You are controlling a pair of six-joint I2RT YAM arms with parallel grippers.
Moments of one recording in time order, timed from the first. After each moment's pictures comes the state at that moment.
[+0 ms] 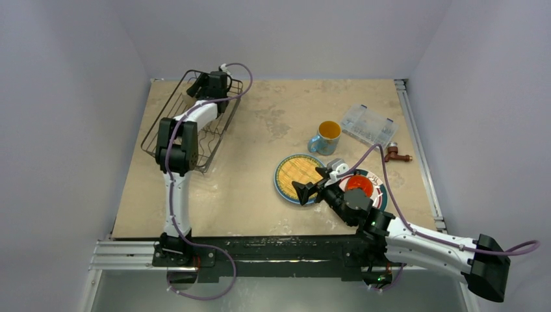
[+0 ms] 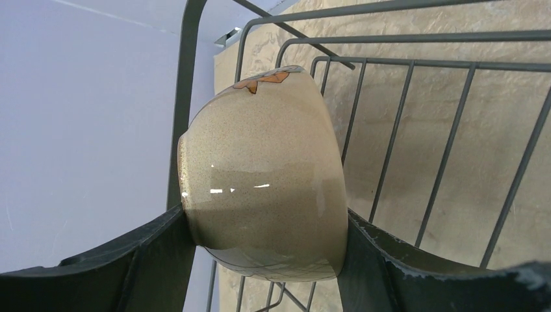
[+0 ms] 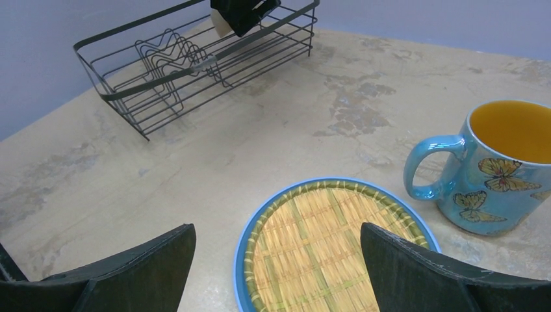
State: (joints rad) left arm -0.18 2.29 1.75 -0.01 -0.74 0.64; right arm 1.03 0.71 0.26 0.38 0.41 0.17
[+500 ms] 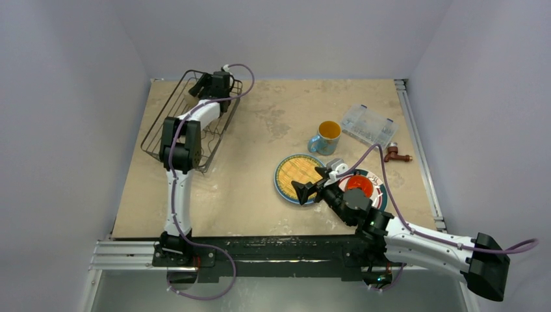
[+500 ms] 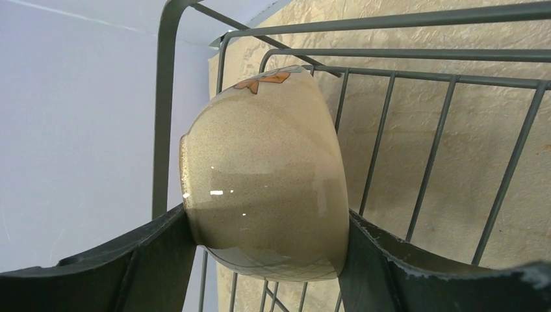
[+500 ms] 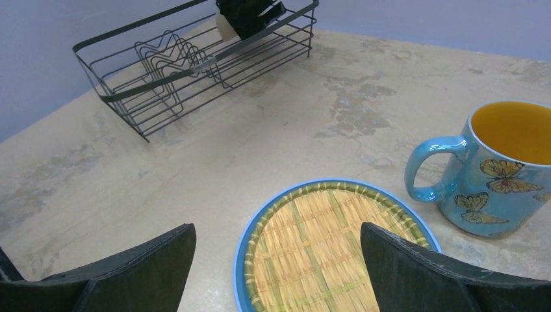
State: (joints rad) left arm -0.19 2.36 1.84 -0.04 -0.76 0.65; right arm 1.02 0.73 0.25 0.41 0.41 0.17
